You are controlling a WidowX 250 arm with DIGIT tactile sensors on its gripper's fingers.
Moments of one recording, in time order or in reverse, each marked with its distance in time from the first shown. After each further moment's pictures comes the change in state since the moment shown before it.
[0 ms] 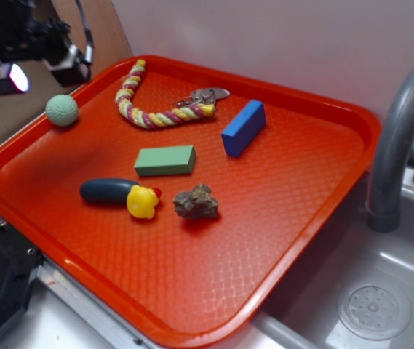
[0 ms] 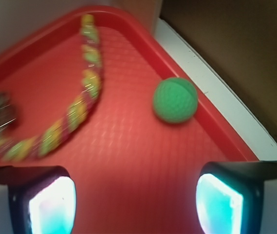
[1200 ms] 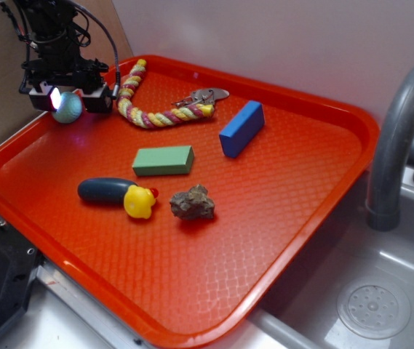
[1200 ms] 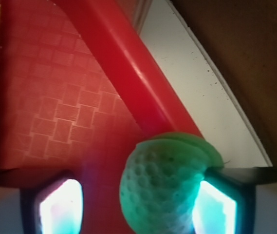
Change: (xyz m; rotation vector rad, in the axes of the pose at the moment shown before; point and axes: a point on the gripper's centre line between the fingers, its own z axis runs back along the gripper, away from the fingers) arm 0.060 0.028 -0.078 0.124 0.072 -0.130
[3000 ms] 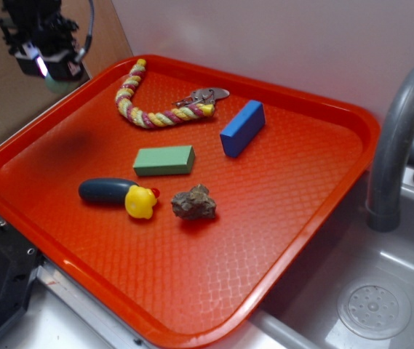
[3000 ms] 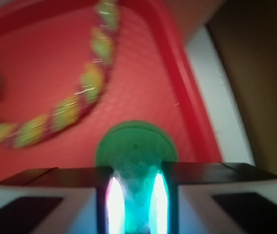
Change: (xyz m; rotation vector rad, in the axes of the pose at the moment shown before) arm -0.046 -0.035 0.116 -0.174 0.052 -0.311
